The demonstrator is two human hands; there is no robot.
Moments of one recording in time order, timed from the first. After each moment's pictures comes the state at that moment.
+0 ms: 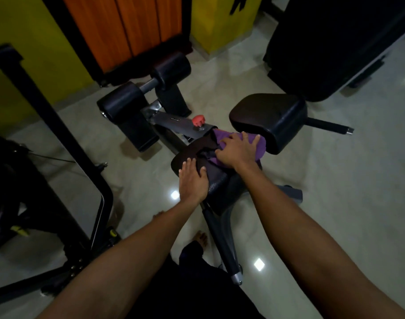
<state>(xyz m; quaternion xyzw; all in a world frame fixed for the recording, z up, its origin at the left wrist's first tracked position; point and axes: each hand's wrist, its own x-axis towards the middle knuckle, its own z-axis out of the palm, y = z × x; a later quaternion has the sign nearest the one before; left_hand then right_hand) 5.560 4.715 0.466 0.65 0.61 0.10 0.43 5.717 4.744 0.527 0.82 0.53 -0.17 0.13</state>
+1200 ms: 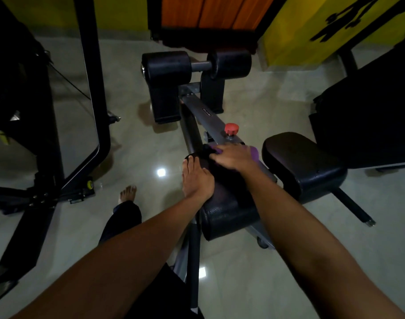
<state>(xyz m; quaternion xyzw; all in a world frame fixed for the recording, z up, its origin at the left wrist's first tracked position) 5.576 4.752 0.447 0.45 0.73 0.15 0.48 5.692 4.855 0.470 0.63 0.68 -0.26 0.27</state>
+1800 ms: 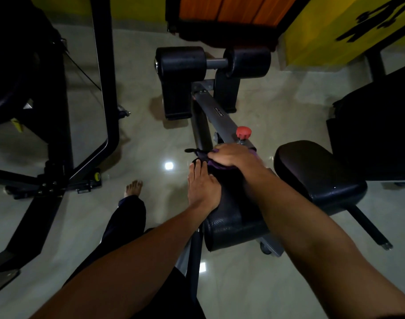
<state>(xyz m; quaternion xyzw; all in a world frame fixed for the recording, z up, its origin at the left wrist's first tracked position) 5.580 4.750 0.437 0.44 0.74 0.19 0.46 5.666 4.894 0.445 0.56 0.68 -0.28 0.37</state>
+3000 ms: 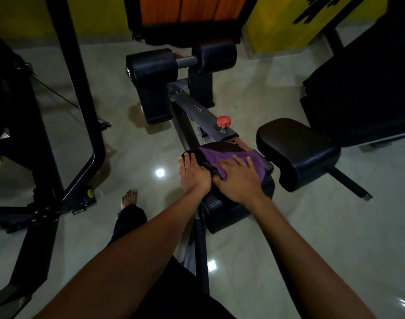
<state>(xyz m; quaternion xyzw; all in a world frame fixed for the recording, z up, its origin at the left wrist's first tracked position) 5.576 4.754 0.429 0.48 0.73 0.13 0.46 5.692 4.744 0.527 0.65 0.70 -0.21 0.18</state>
